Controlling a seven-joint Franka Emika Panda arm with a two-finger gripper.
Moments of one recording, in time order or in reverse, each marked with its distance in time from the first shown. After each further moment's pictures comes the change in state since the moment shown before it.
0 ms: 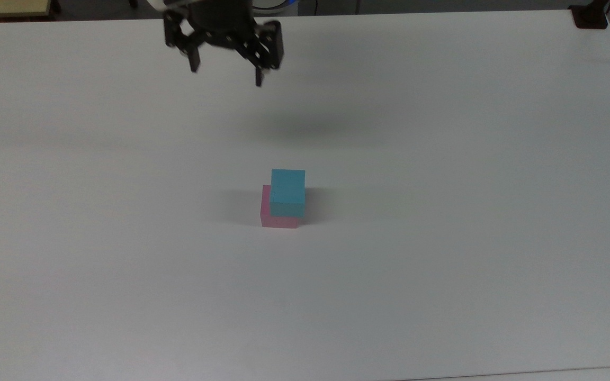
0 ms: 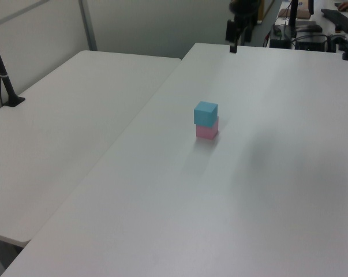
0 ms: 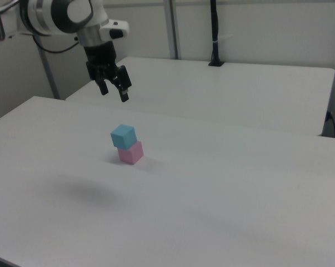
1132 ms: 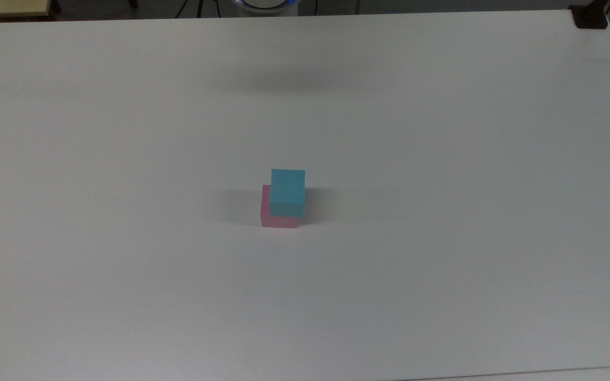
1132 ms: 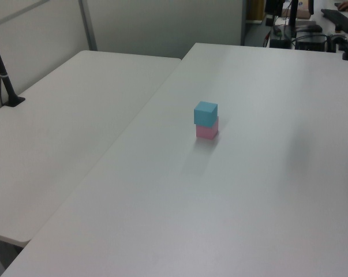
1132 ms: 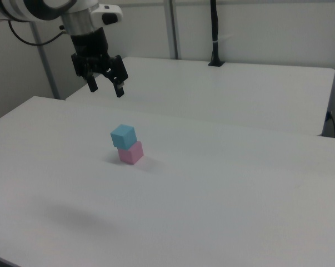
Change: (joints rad) arm -0.025 -0.216 -0.069 -0.141 0.033 -0.049 -0.263
